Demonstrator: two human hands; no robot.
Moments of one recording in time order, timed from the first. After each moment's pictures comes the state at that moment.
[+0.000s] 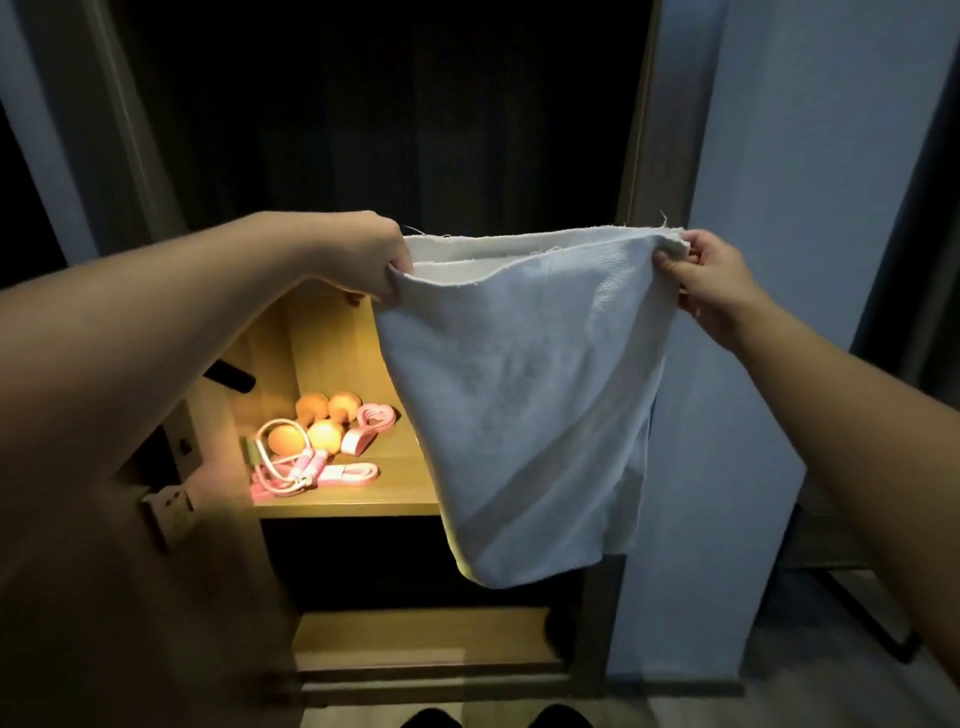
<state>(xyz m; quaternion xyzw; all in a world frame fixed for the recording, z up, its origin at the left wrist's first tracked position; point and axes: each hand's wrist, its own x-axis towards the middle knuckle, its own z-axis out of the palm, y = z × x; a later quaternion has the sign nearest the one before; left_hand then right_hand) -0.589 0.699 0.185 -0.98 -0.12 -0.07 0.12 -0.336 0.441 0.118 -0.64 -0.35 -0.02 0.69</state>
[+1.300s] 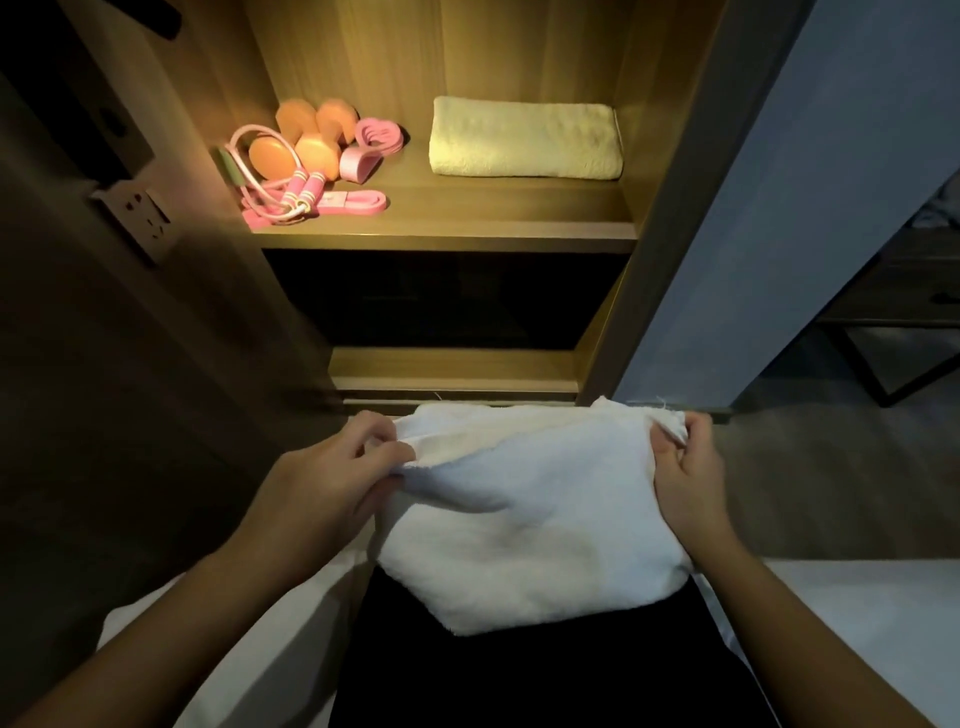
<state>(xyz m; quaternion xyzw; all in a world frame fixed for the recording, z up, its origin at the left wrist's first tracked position) -0.784 0.602 -0.195 -0.98 -0.05 -0.16 -0.10 -0.540 0.360 -0.269 -0.84 -0.14 0.10 0.51</state>
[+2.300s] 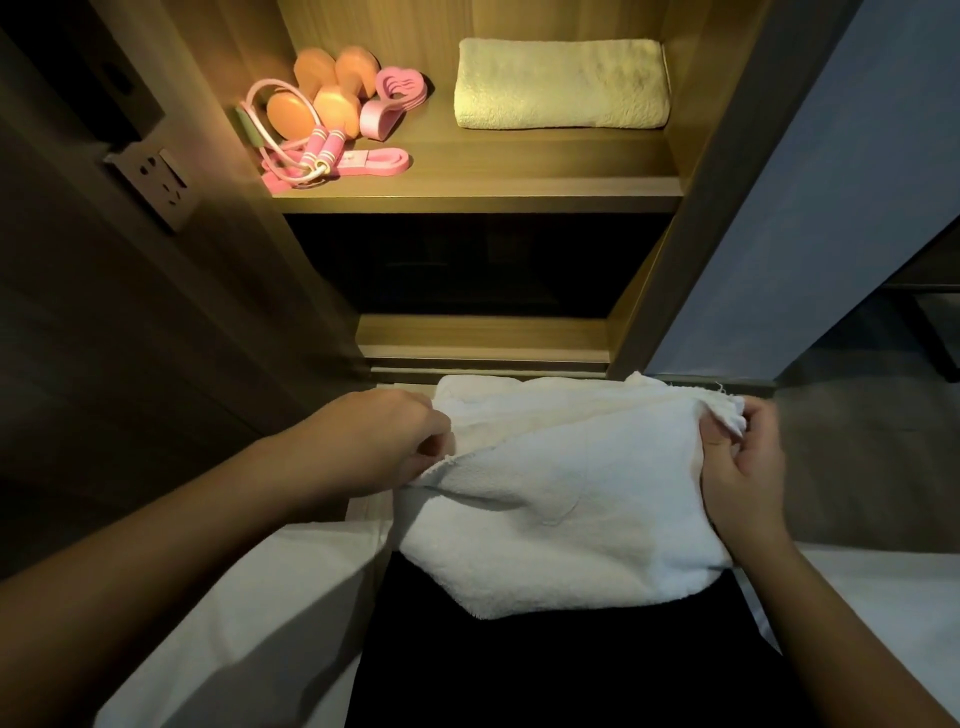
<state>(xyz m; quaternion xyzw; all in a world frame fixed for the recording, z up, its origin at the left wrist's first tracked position) -0.732 0.611 -0.162 -0.97 -0.08 0.21 -0.07 -0.540 0.350 -0.275 -0.80 -0.18 0.03 0.57</state>
